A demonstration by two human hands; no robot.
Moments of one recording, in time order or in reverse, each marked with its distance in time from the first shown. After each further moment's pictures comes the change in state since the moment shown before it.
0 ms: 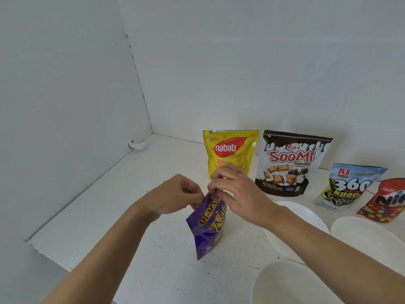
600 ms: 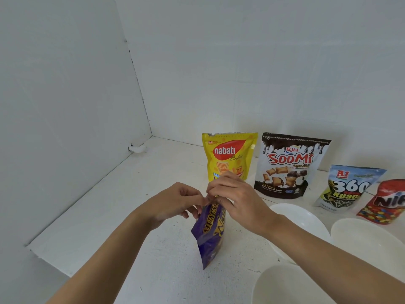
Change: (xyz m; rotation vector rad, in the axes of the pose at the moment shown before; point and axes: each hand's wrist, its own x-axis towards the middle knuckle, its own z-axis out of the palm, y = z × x) left_hand -0.001 -0.006 0.006 -0.188 -0.066 -0.041; right_hand -0.009 -0.001 0.009 0.024 0.061 -0.023
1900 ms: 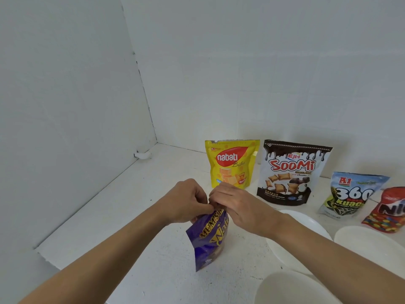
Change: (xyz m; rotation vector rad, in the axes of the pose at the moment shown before) left_hand -0.002 0.033 0.011 0.400 0.192 -0.025; right_hand 0.006 -0.006 -0.015 -0.023 -0.232 -0.103
